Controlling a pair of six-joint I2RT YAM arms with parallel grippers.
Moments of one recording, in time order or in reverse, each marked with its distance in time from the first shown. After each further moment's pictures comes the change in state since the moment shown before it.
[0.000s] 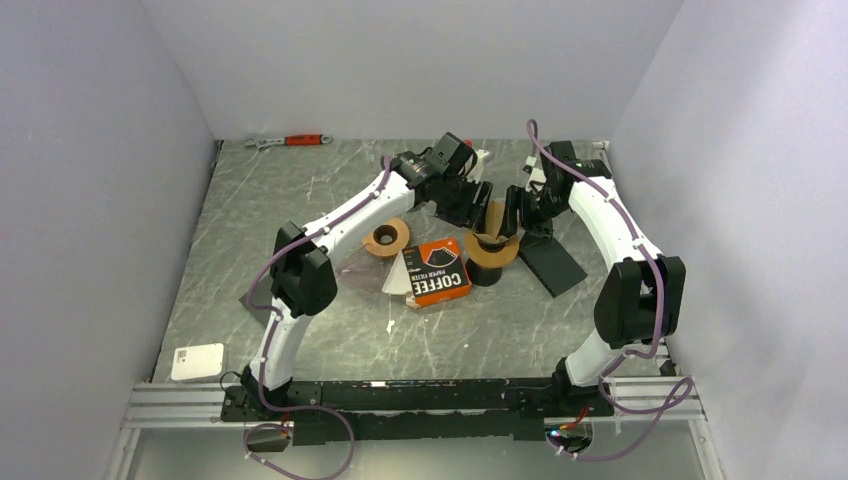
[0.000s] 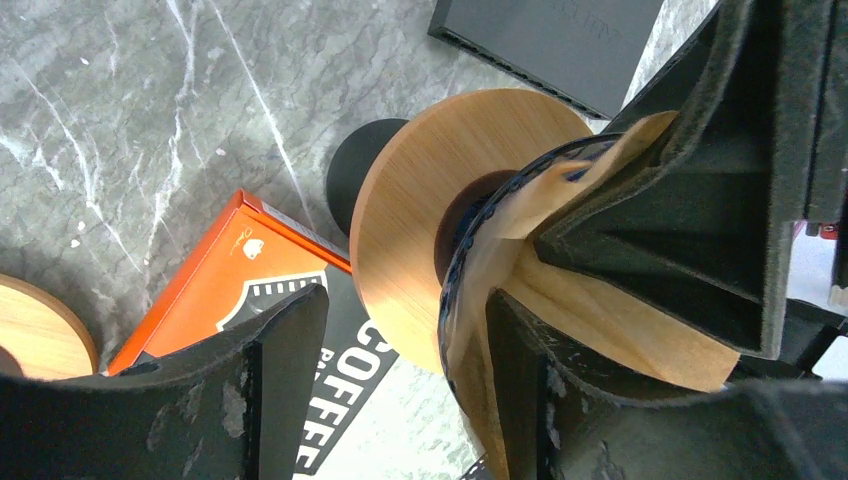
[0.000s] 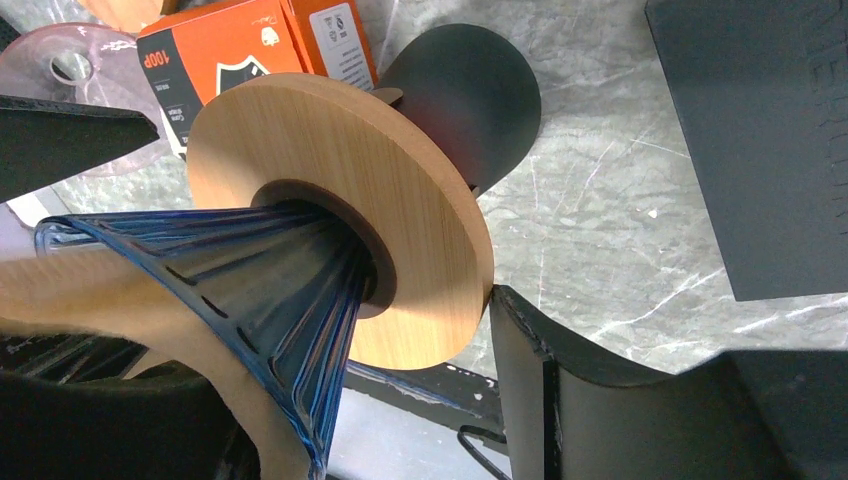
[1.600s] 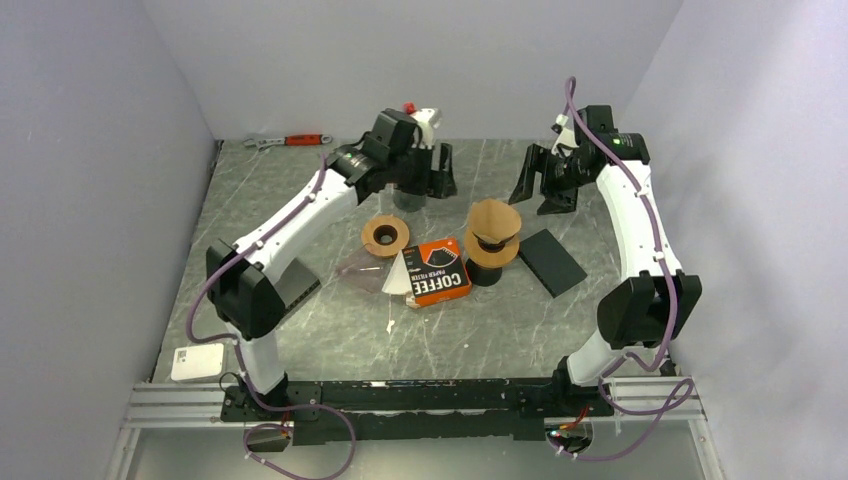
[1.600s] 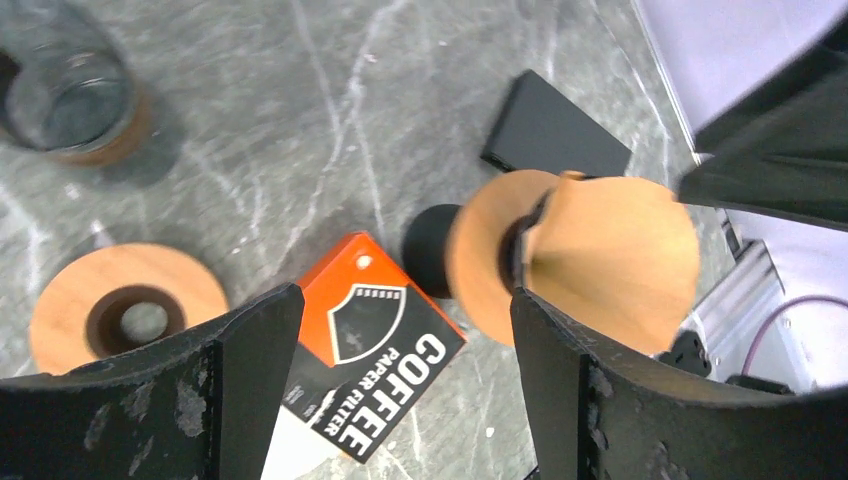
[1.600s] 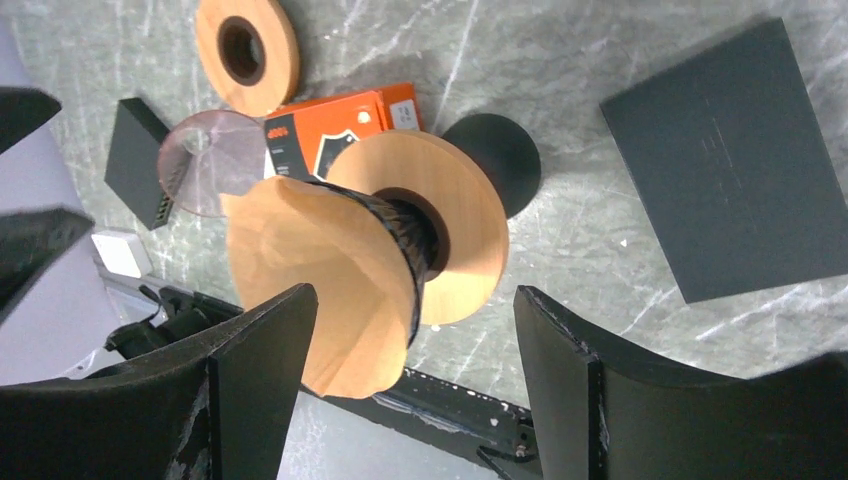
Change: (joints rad) left arm 0.109 -0.320 -0.261 0.221 -0.082 -0.040; right arm -0.083 -0.013 0.286 -0.118 -0.020 0.006
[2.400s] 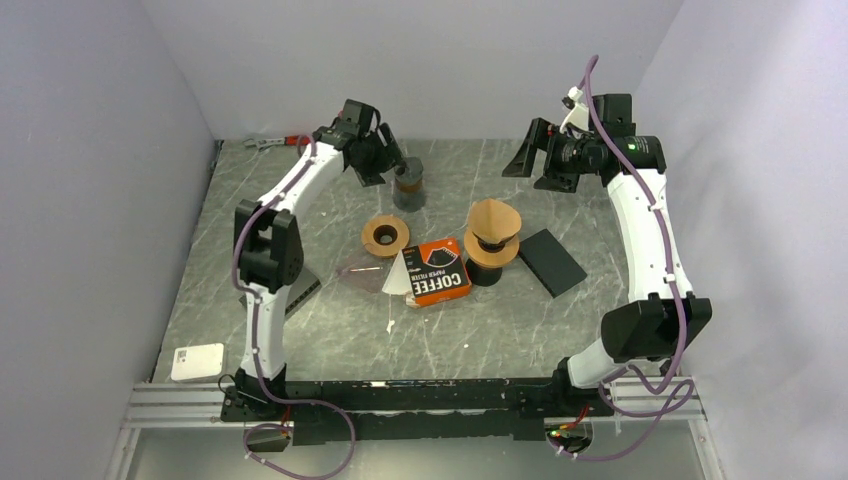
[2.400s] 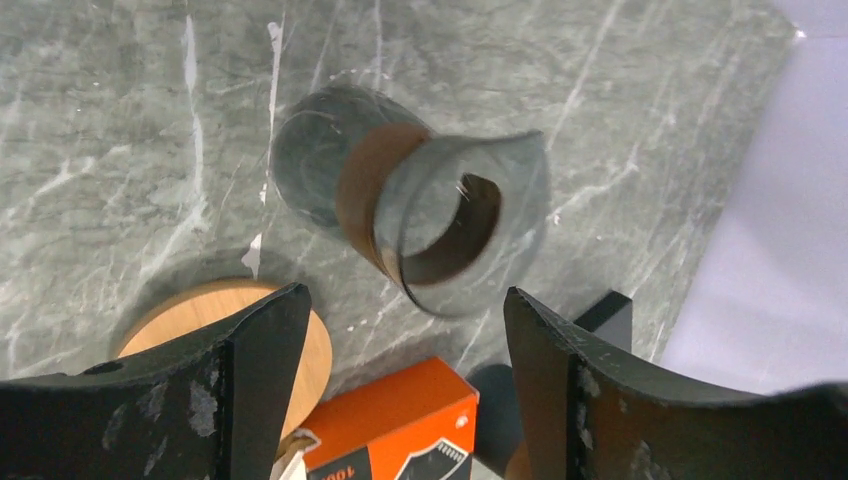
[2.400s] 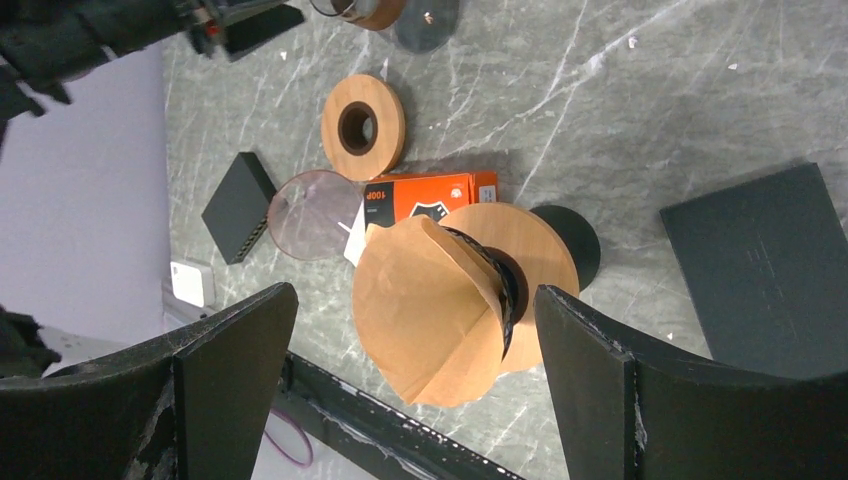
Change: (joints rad) left arm 0.320 0.291 0.115 -0.020 -0.032 -0.418; right arm -0.002 -0.083 0.048 0.167 -0.114 0.062
